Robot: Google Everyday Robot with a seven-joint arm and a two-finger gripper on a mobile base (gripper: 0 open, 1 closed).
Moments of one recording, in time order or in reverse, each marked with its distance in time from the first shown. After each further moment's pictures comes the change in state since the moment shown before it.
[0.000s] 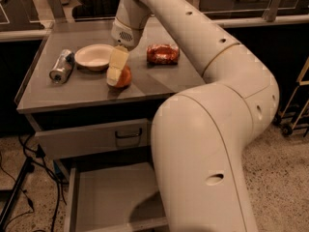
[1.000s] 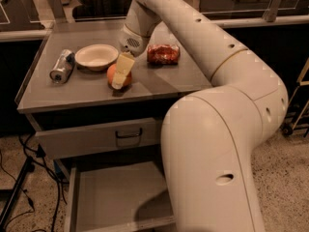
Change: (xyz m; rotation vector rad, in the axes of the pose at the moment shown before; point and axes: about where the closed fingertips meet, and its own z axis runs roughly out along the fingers) arm 0.023 -0.003 0.009 -0.013 -0.035 0.049
